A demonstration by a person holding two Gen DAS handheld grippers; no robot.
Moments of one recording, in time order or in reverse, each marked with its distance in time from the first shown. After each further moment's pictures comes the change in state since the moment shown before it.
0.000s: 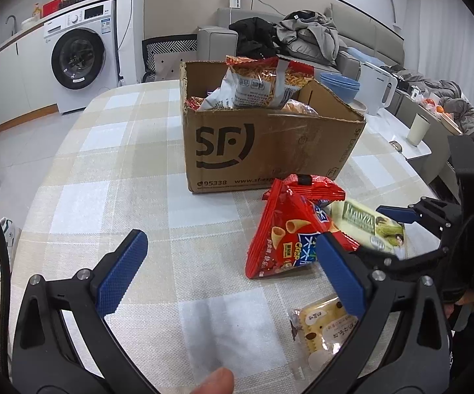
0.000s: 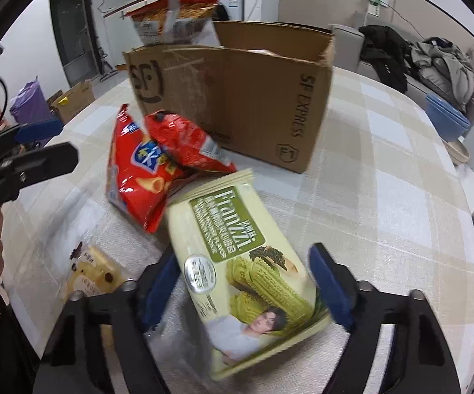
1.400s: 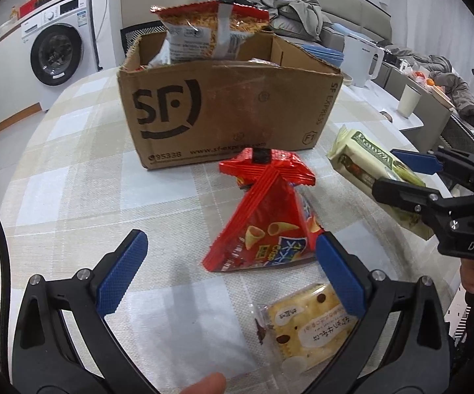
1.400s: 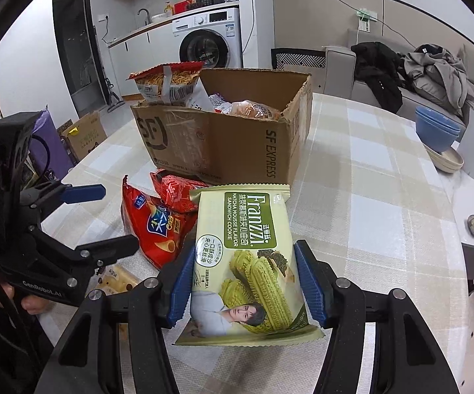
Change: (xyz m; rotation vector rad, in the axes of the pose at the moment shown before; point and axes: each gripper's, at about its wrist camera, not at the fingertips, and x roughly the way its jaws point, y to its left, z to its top) left arm 0.044 -0.033 -0.022 0.067 0.088 -0.050; right arm -0.049 -0.016 -0.001 0.032 -0.134 0.058
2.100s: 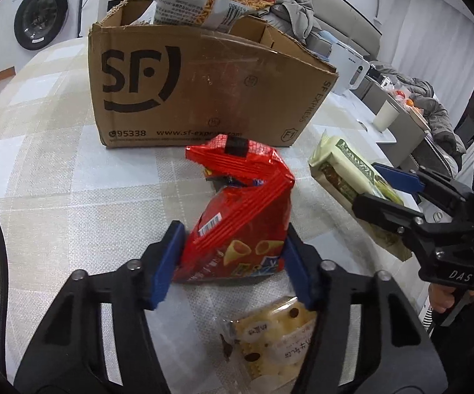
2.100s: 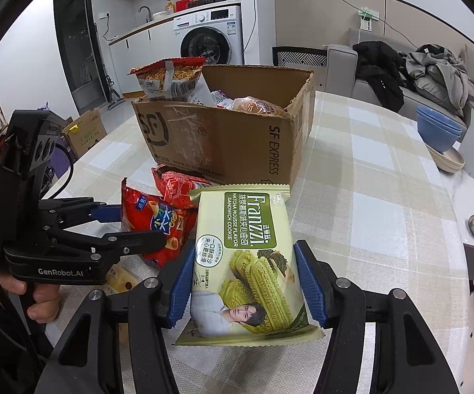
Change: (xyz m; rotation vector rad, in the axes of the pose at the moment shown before) left arm 0.048 0.000 0.005 -0.109 0.042 -0.177; right arm 0.004 0.002 0.000 -0.008 0.009 0.001
